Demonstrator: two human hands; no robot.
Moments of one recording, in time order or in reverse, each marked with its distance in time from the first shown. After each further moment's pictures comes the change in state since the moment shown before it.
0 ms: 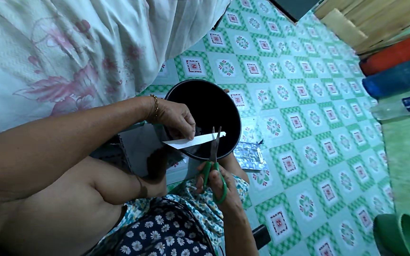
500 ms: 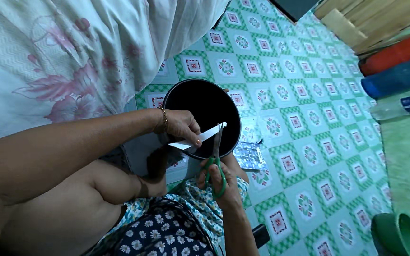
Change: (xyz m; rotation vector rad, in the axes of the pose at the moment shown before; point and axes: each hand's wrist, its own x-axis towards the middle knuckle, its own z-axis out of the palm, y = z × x) left_hand 0.009 0.004 0.021 0.048 0.075 0.001; right_hand 0.004 -0.003 0.004 -0.027 0.122 0.022
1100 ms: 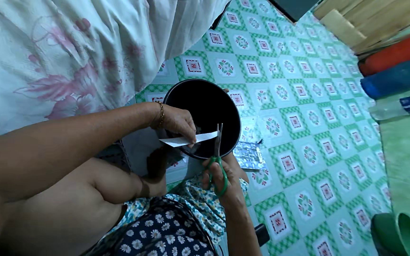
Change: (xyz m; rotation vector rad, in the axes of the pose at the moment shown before) left_hand -0.003 0.001 -0.009 -0.027 -0.060 -0.079; right_hand 0.001 -0.010 -0.002 -0.043 0.039 0.083
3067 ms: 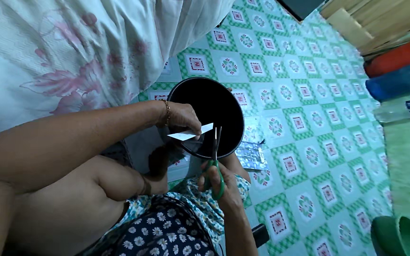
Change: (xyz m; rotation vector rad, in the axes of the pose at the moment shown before) left_hand 0.005 0.002 0.003 -0.189 0.143 -0.116; right_hand -0.007 0.002 0.008 -0.100 -0.034 0.022
